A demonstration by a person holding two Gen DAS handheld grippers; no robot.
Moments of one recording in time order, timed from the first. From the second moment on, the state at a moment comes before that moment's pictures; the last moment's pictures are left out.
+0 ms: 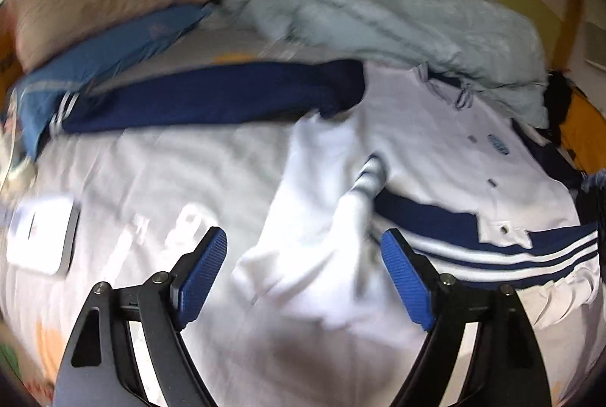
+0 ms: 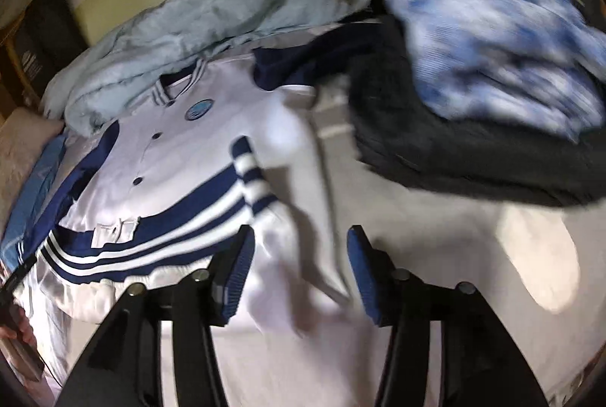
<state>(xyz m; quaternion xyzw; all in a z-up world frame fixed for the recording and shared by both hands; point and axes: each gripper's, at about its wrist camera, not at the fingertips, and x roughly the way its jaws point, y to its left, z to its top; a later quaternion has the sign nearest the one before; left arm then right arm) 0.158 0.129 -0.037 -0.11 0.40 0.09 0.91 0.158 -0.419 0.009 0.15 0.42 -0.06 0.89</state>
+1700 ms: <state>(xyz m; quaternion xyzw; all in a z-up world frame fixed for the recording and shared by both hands) 0.120 0.045 -0.020 0.01 0.32 -0.03 0.95 0.134 -0.380 0.033 0.07 0.33 -0.08 0.94</state>
